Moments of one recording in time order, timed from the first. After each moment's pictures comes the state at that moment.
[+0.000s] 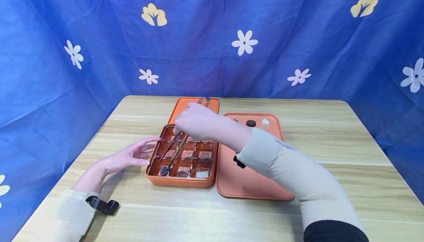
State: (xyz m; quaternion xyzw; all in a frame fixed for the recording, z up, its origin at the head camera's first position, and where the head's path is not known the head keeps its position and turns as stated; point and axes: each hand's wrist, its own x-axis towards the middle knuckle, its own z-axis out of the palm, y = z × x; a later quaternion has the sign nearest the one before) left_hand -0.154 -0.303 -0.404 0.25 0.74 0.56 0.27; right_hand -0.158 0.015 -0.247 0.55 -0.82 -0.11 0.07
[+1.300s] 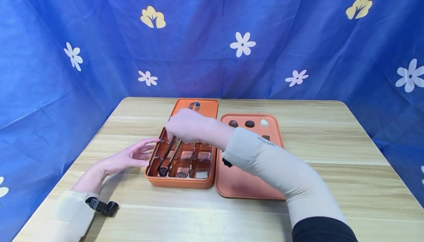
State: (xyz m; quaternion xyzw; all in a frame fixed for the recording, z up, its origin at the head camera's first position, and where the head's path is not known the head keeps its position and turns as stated) left_hand -0.153 -0.302 -0.404 0.25 0.74 0.56 0.27; right_hand -0.163 -0.012 -0.253 0.53 -0.84 -0.09 -0.04
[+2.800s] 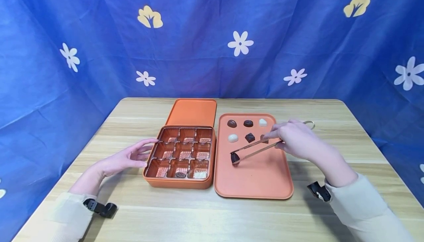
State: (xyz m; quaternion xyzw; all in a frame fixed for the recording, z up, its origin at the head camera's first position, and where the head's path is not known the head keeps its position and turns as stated) left_hand -0.153 -0.302 -0.405 0.25 0.74 0.56 0.26; right_hand -0.127 0.236 -0.309 0.38 -0.92 0.03 0.11
